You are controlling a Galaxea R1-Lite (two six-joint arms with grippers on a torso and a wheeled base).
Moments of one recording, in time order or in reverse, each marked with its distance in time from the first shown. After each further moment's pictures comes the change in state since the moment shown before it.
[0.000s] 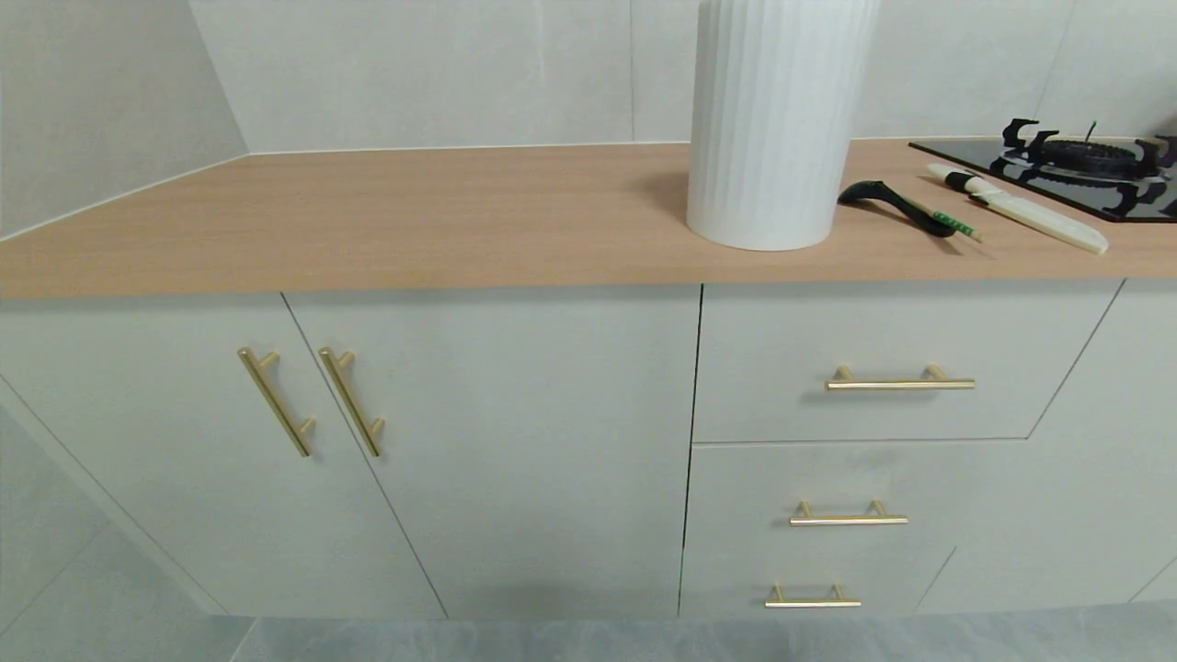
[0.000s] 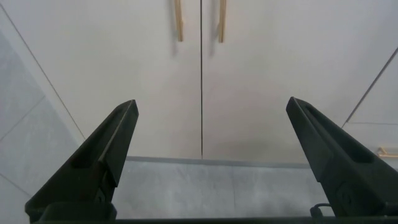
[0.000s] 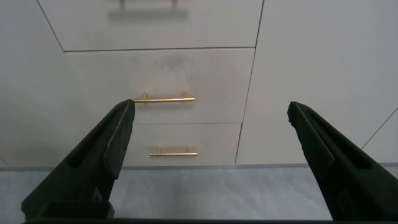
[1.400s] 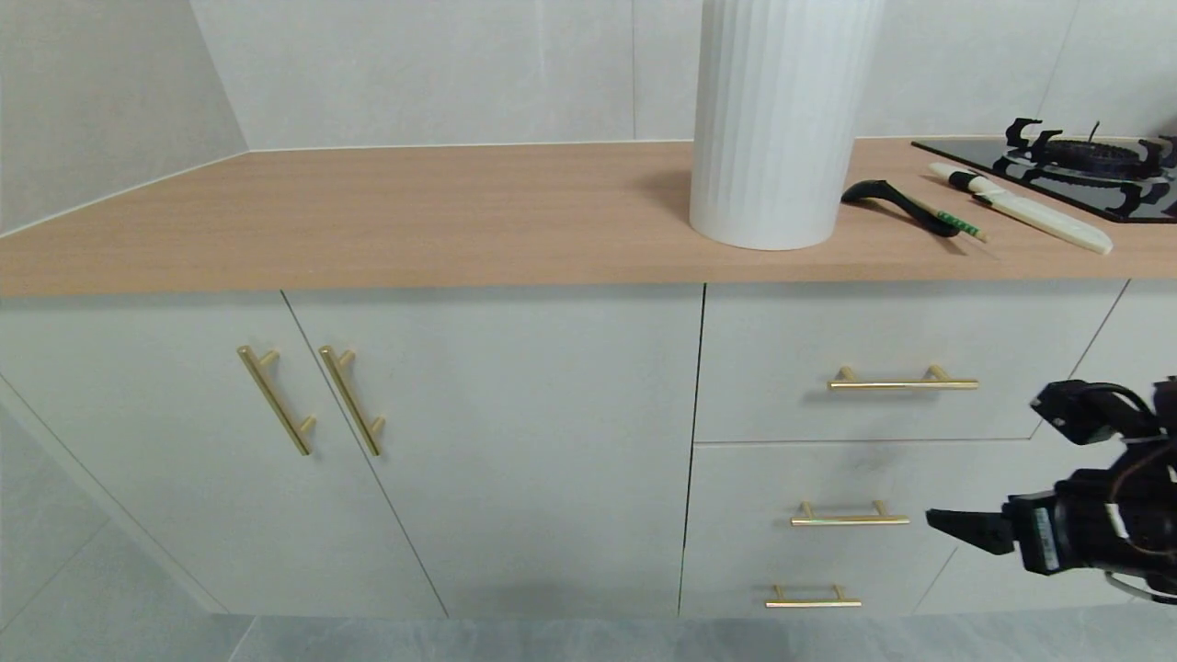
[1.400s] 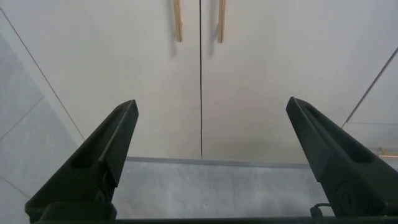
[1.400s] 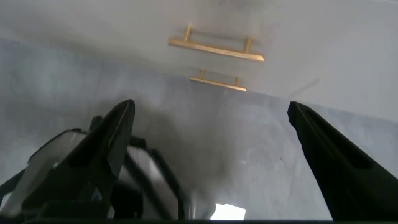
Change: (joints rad) left arm 0.000 0.000 0.000 0.000 0.000 0.000; right arm 0.122 1.462 -0.514 -0.264 0.151 -0.024
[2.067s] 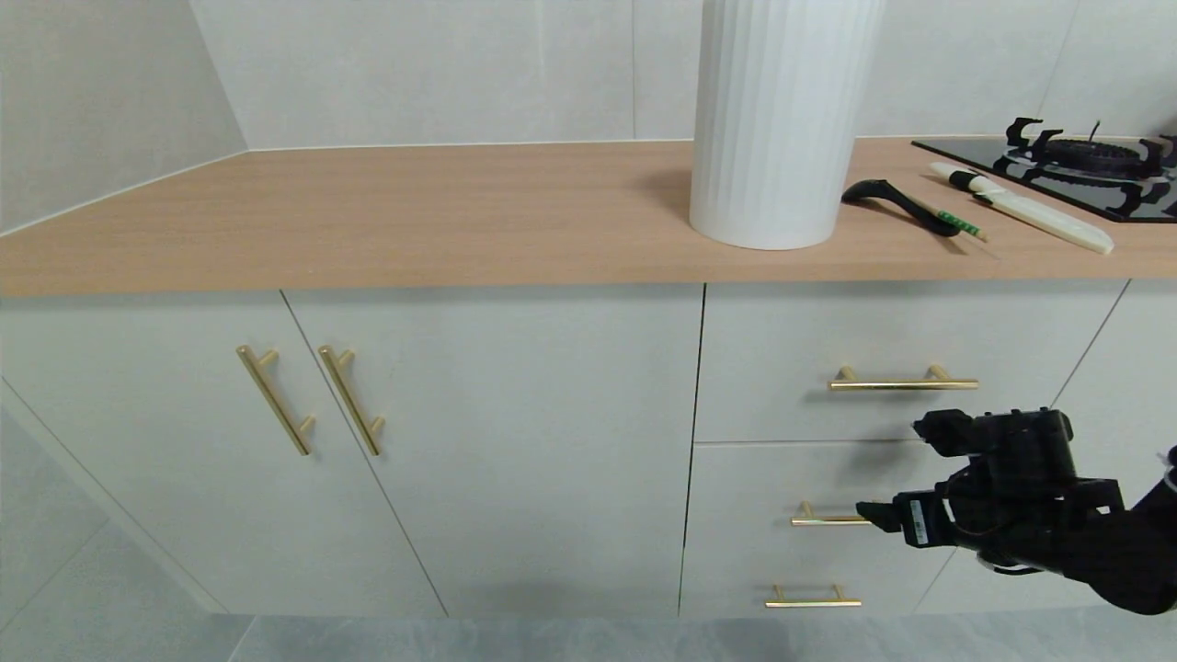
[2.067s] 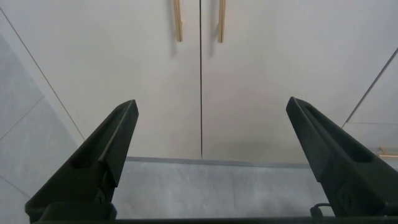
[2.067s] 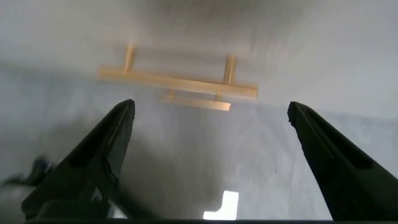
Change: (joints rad) left arm 0.000 0.000 0.000 0.000 0.000 0.000; right arm 0.019 0.530 -0.007 -0.525 -0.166 0.041
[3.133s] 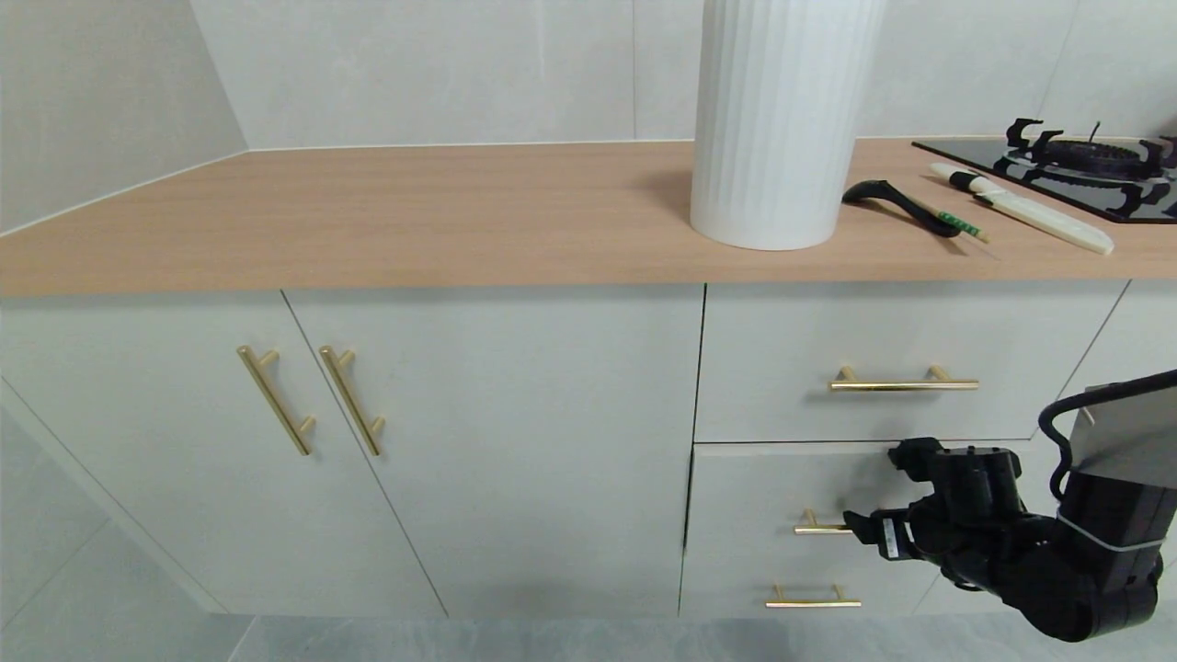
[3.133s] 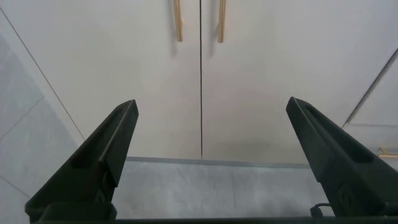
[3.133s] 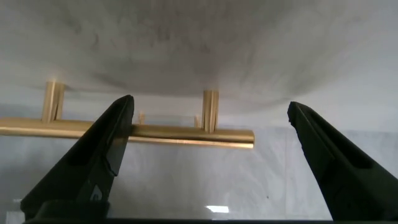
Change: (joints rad) left arm 0.000 0.000 0.000 0.000 0.000 0.000; right arm 0.007 0.270 0.027 -0.298 -0.104 -0.011
